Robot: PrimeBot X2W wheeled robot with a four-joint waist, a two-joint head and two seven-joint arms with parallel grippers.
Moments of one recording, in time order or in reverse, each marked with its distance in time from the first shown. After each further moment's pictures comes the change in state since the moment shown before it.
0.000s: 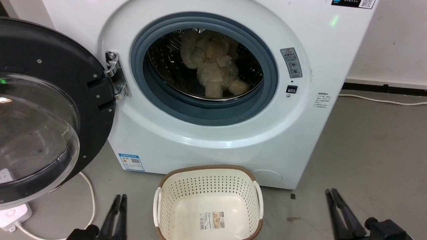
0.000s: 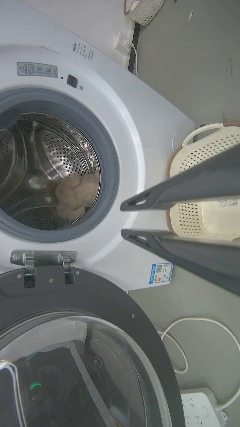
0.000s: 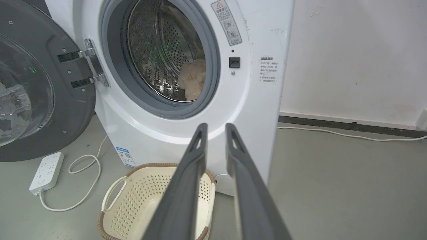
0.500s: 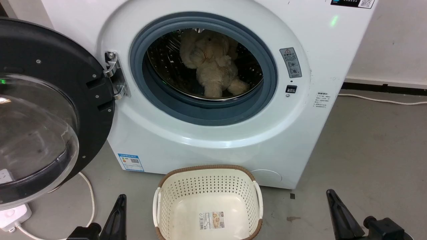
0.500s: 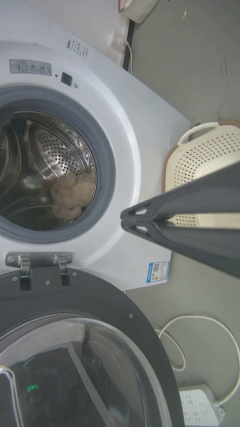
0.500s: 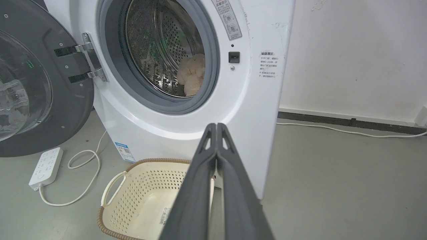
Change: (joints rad) left arm -0.003 0.000 -0.005 -0.004 0.012 0.009 0.027; right arm -0.001 0.000 -0.003 -0.002 -0.006 0.000 0.027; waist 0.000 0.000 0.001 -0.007
